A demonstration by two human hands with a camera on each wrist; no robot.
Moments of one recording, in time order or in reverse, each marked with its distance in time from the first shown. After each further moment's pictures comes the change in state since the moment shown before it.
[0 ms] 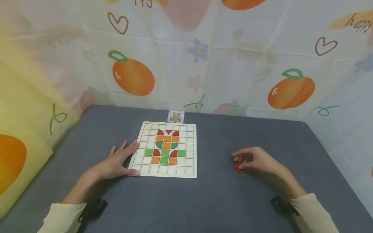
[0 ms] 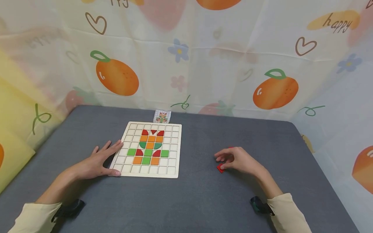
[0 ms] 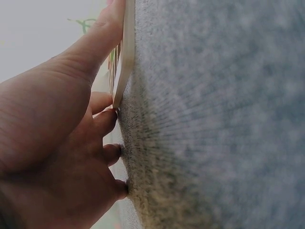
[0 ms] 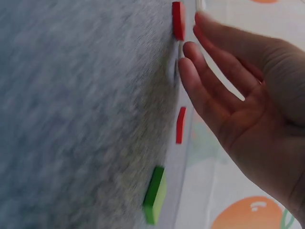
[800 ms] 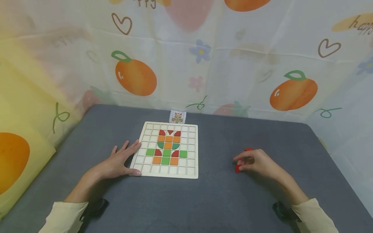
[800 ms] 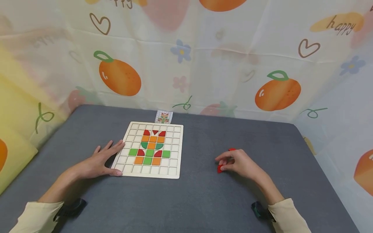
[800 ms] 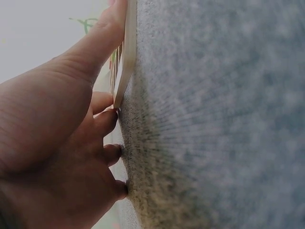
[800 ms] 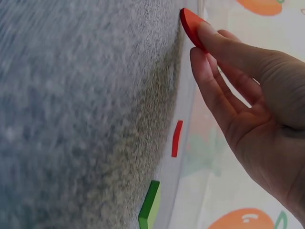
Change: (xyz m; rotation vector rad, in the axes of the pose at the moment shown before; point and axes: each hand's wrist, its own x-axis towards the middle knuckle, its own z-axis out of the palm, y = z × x) left_hand -0.002 -0.001 0.000 -0.012 0.009 0.016; right_hand -0.001 -0.009 0.008 -0.050 0.072 -0.060
